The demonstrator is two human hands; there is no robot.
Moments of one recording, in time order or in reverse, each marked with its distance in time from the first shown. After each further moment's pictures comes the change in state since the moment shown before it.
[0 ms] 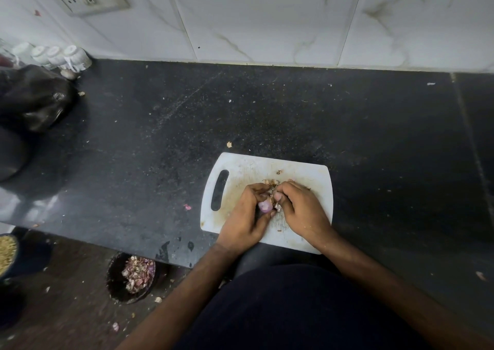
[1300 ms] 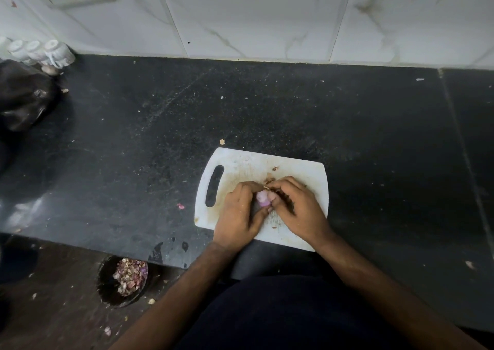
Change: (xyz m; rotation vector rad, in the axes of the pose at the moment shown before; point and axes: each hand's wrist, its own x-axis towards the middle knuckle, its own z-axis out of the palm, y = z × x) left_hand 0.001 -0.006 0.001 0.162 0.052 0.064; right_hand -0.012 -0.007 -0.010 0.152 0.069 -0.066
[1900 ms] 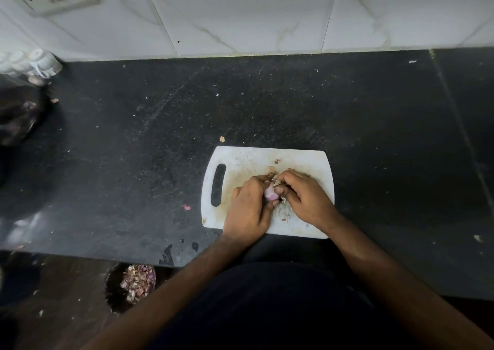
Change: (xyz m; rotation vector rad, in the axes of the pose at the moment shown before) left_hand 0.000 -0.006 0.001 0.112 -0.133 -0.003; right_hand 0.007 0.003 0.003 -0.109 -0.082 0.064
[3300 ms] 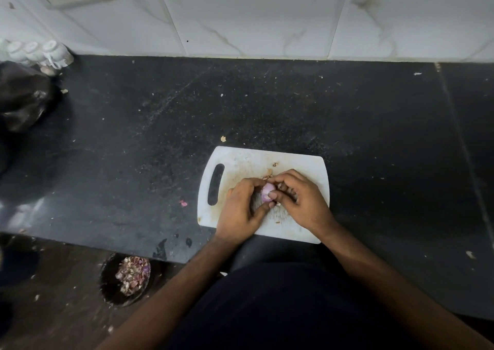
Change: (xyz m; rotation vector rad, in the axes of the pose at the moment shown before) left_hand 0.000 0.002 -0.003 -0.245 0.055 -0.075; right_hand -0.002 0.001 -0.006 0.168 0.042 0.002
